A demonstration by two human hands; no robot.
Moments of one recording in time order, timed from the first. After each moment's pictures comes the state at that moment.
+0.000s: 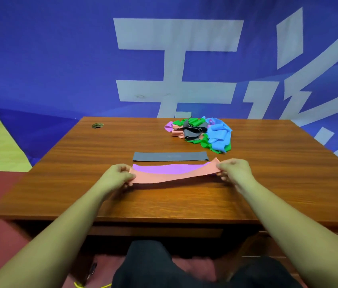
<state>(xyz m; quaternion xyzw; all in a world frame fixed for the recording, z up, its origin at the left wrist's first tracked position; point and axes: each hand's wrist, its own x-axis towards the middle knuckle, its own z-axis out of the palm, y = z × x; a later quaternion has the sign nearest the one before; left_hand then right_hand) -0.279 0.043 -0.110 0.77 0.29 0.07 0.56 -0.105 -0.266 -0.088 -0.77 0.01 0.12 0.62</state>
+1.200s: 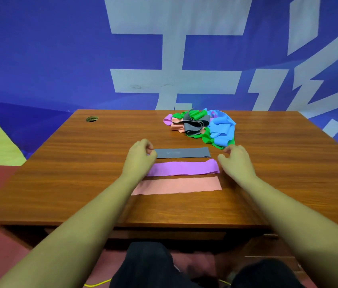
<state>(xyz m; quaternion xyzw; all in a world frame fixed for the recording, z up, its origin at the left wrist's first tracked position) -0.196 -0.003 -0.100 0.89 0.21 0.25 0.33 -0.056 -0.256 -0.107 -0.93 -0.15 -0.07 0.32</state>
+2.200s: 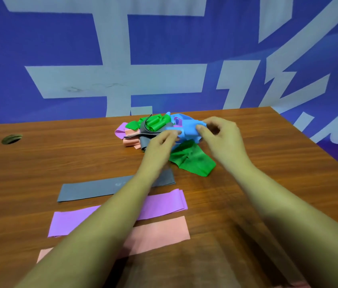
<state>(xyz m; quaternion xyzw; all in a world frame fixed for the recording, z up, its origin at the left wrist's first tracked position) 0.004 -0.102 -0.088 0.74 0.06 0.18 0.64 0.052 -0.258 -0.045 -0.83 -0.24 -0.15 0.49</state>
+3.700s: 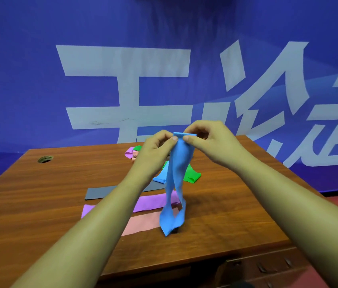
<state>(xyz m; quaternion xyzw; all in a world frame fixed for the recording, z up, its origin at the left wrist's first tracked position) -0.137 -0.140 0.033 0.73 -0.06 0.20 0.65 -0.089 -0.304 0.081 -0.83 -0.35 -0.10 0.41</state>
